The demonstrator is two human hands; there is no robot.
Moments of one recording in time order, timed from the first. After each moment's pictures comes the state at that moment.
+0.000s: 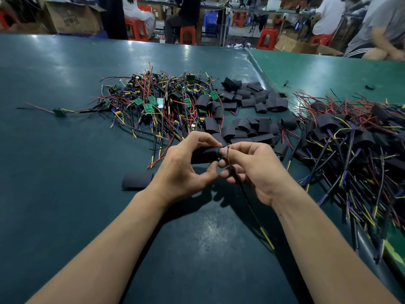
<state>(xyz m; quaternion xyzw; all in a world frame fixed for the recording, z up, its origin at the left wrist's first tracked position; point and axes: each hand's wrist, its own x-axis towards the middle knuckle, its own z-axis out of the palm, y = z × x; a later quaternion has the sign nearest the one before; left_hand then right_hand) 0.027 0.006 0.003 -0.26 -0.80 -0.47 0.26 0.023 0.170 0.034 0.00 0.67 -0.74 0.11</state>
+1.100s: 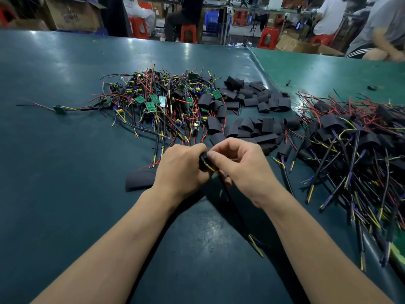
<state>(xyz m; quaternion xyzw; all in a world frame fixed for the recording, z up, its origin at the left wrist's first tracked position) 0.019 0.004 0.003 -0.16 -0.93 -0.21 0.26 0.026 0.152 0.022 -0.15 0.75 -0.65 0.02</state>
